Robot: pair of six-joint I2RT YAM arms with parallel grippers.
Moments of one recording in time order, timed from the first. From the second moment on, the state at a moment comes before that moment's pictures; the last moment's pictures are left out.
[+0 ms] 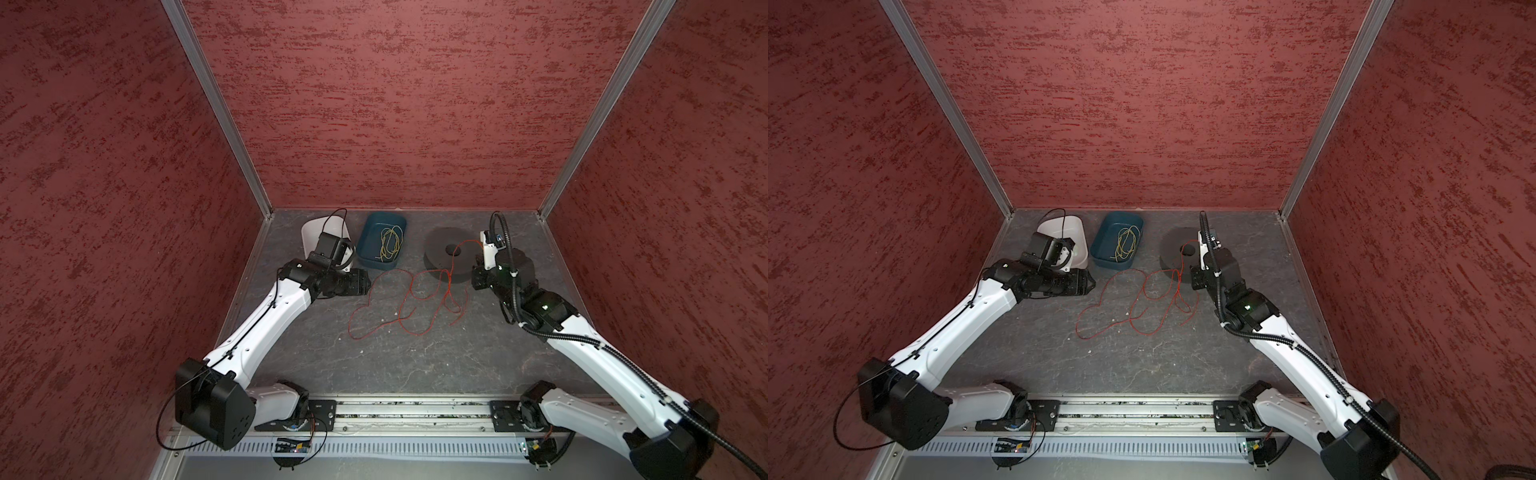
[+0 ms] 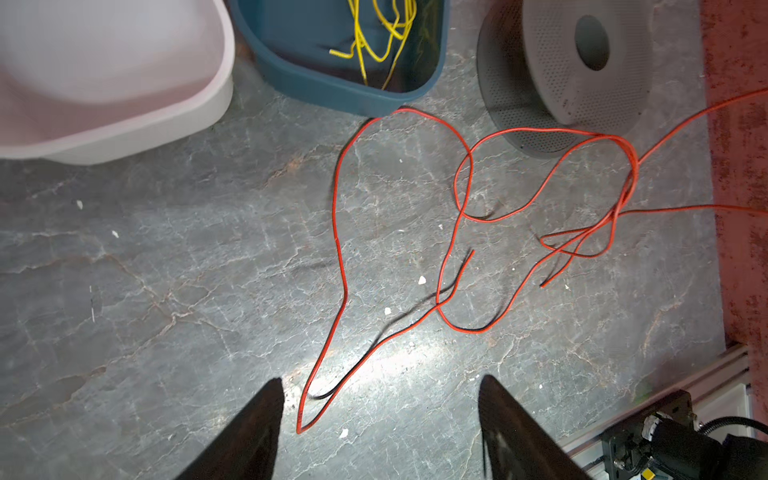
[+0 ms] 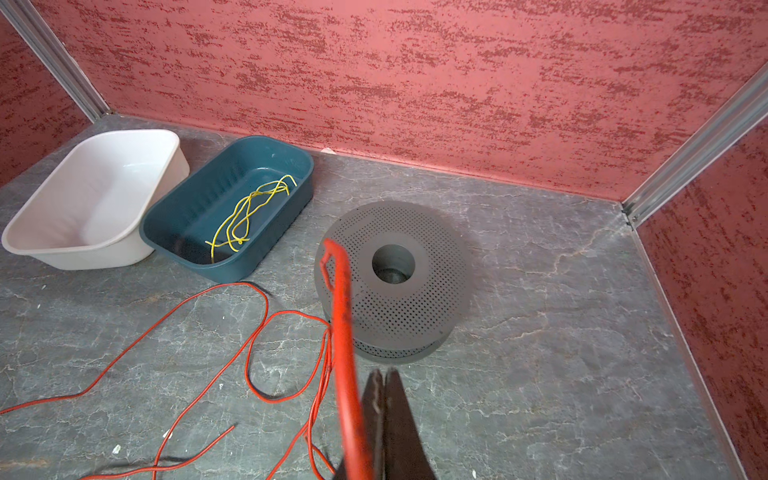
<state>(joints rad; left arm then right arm) -0.40 1.29 1.12 -0.87 0.16 -0.40 0.53 1.03 0.93 -0.35 0.32 0.13</state>
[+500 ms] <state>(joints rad) -0.52 1.43 0.98 -0.92 -0.03 -0.52 0.50 1.07 0.93 -0.35 0.32 0.15</state>
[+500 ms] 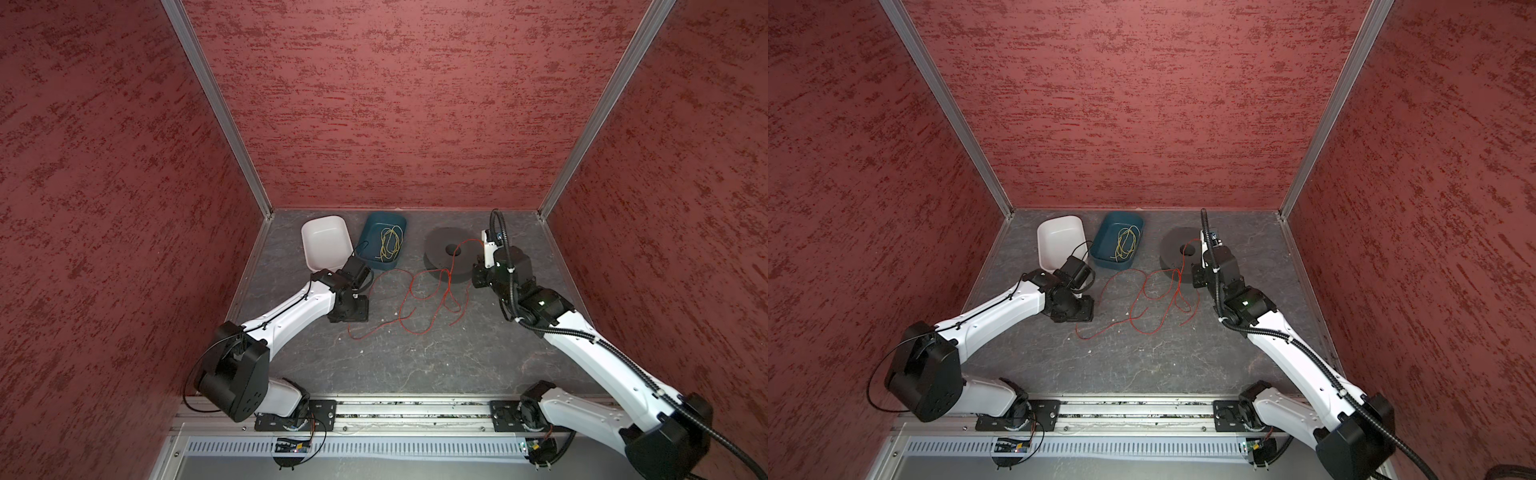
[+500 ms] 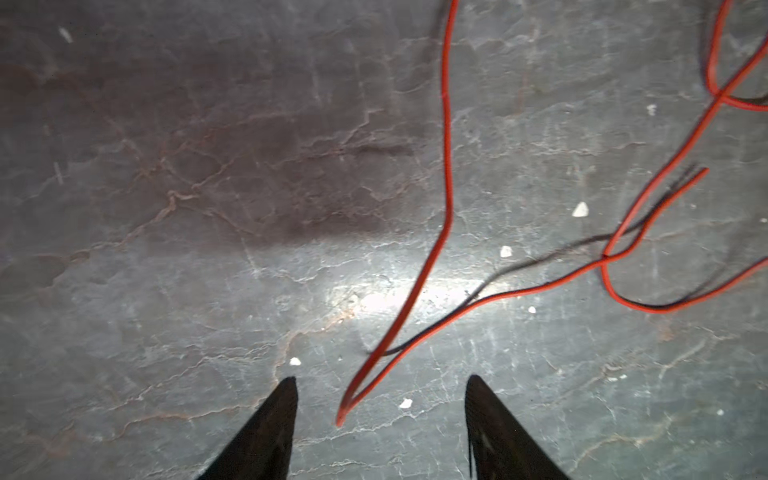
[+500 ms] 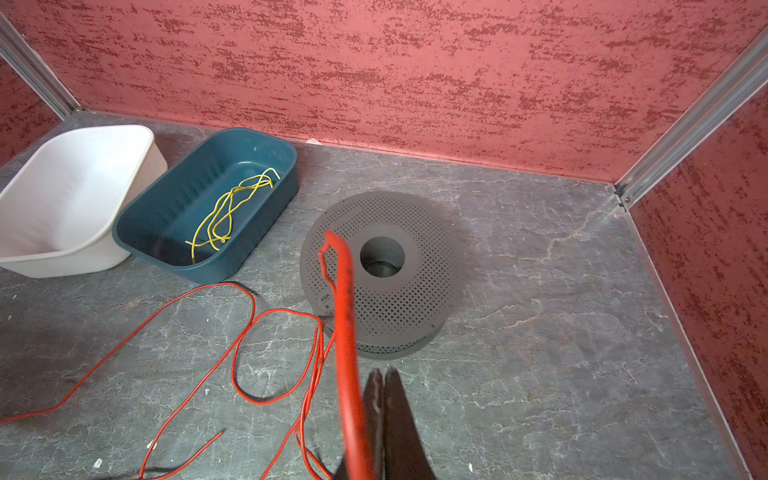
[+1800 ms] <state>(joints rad) -0.26 1.51 2.35 -1.58 -0.76 -0.37 -0.11 1.03 1.43 -0.58 0.51 0.23</state>
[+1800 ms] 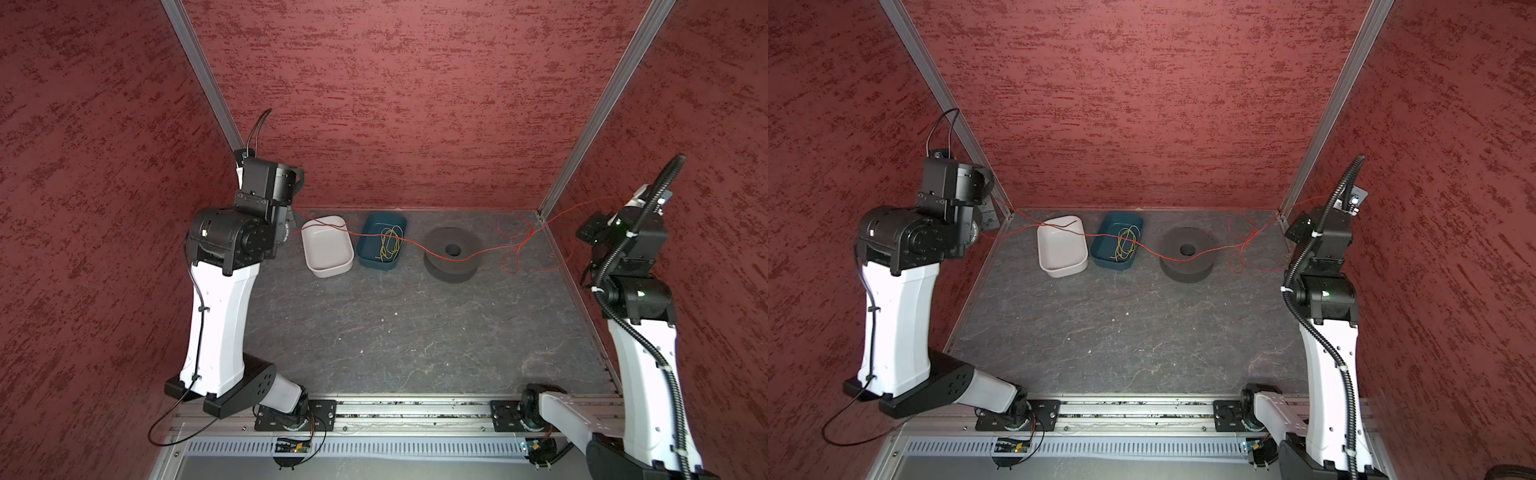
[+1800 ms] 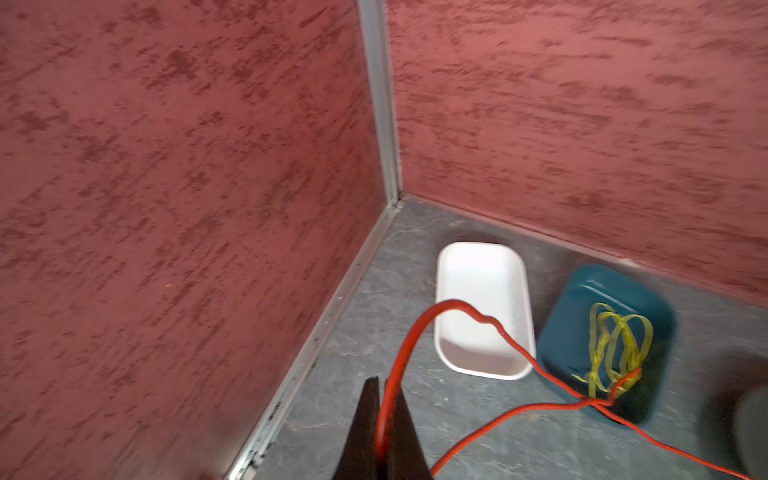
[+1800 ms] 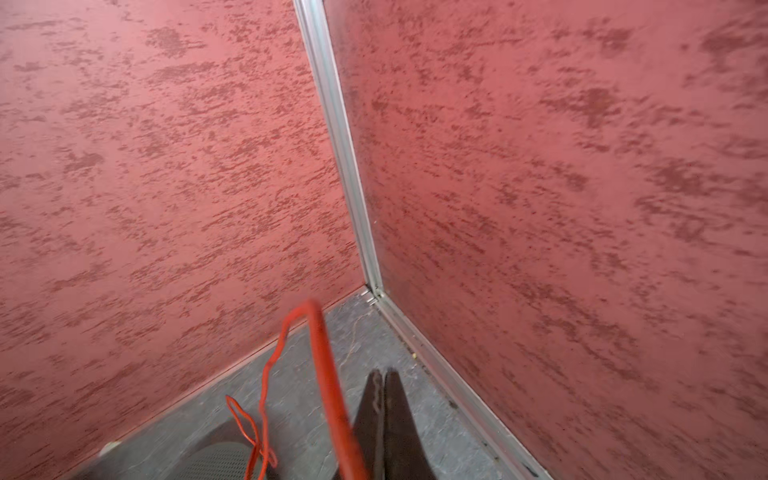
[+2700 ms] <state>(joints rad) -0.09 1.32 1.94 -1.42 -0.63 -0.26 -0.13 1.12 1.32 -0.62 0.59 0.20</state>
